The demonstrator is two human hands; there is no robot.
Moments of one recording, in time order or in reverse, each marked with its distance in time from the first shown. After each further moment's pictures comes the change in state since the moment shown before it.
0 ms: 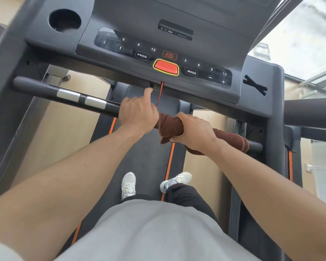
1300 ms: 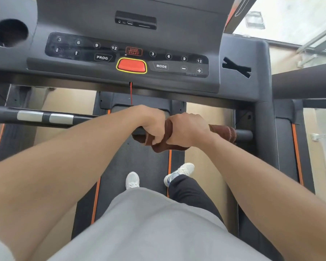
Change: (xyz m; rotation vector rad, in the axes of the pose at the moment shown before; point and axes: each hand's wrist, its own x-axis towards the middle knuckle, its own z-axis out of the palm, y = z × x) left_hand 0.047 0.102 -0.003 0.327 -1.130 0.335; right_hand 0.005 0.037 0.000 -0.046 -0.109 0.056
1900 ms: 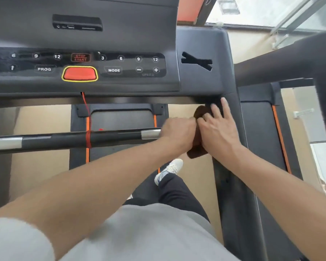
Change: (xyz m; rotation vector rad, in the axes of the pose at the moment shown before) left_hand 0.046 0.155 0.023 0.053 0.585 0.138; right_hand -0.091 0.128 0.008 -0.462 0.069 0.186
